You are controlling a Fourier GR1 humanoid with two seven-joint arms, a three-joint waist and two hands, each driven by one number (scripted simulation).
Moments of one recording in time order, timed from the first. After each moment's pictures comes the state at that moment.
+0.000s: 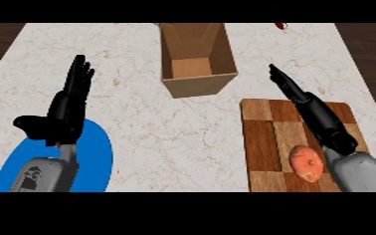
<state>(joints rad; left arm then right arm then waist) -0.18 0.25 -0.10 -1.53 0.15 0.26 -0.05 -0.23 -0.47 0.27 -1.51 -0.12 0.10 -0.18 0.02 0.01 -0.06</state>
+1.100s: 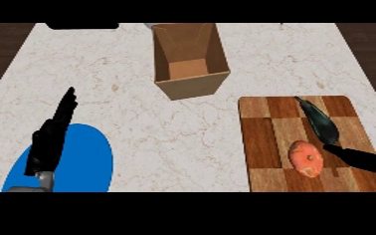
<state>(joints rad) 0.00 0.37 -0.11 -1.50 0.01 0.23 0.05 0.11 -0.53 -0.08 -1.58 -0.02 -0.26 -0.20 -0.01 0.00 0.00</state>
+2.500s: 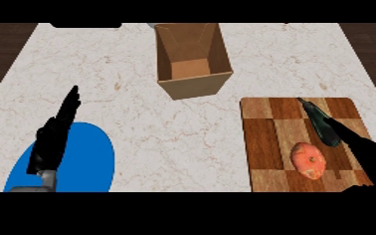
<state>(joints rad) 0.00 0.32 -0.08 -1.55 -0.06 0.17 0.11 0.15 -0.70 0.17 -1.91 0.31 0.25 0.62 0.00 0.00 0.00</state>
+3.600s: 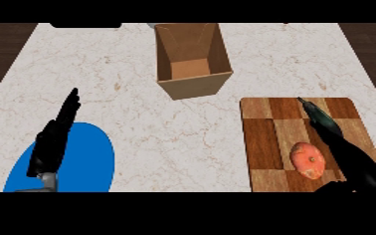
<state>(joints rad) 0.02 0.23 0.01 -1.55 -0.15 0.09 0.08 0.15 -0.44 0.10 -1.77 0.59 0.33 0.48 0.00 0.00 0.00</state>
